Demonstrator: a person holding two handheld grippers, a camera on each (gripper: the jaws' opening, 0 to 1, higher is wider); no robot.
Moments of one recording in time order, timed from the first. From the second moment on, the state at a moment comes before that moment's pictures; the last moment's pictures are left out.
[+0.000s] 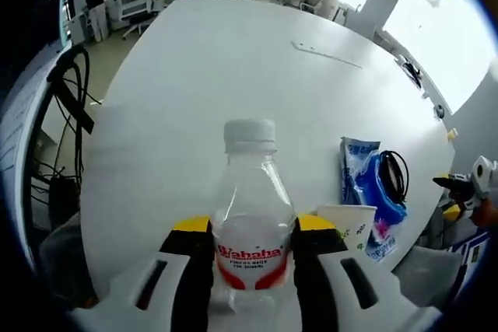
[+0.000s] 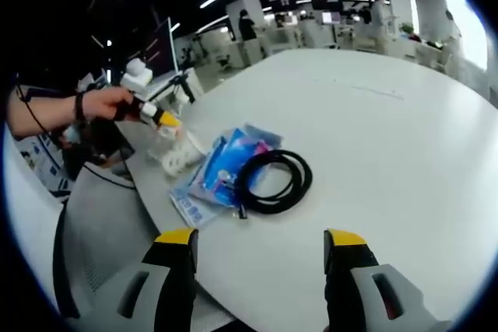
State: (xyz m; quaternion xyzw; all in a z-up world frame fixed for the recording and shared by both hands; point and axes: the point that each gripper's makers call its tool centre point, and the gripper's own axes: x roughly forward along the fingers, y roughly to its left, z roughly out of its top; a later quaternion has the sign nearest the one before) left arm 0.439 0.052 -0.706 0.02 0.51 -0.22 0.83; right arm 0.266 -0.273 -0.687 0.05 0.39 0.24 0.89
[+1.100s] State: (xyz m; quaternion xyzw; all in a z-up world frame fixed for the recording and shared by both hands) left arm 0.403 0.063 -0.674 0.02 0.46 -0.20 0.87; right arm 0.267 -0.274 -0.689 0.07 0.38 0.23 0.89
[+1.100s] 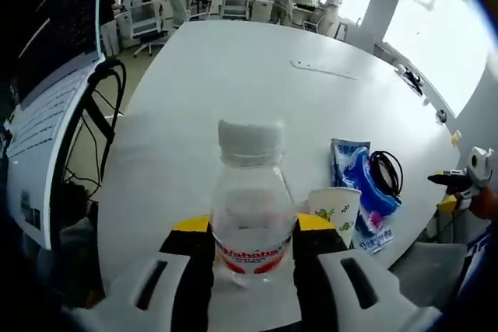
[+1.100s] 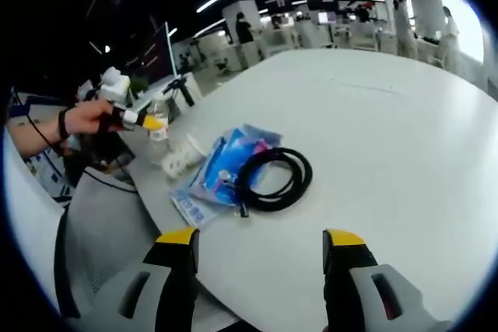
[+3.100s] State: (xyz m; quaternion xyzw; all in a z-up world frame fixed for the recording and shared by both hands) left arm 0.368 0.071 -0.683 0.00 0.39 -0.15 0.91; right arm 0.272 -0.263 -0.692 0.06 0.39 0.25 0.88
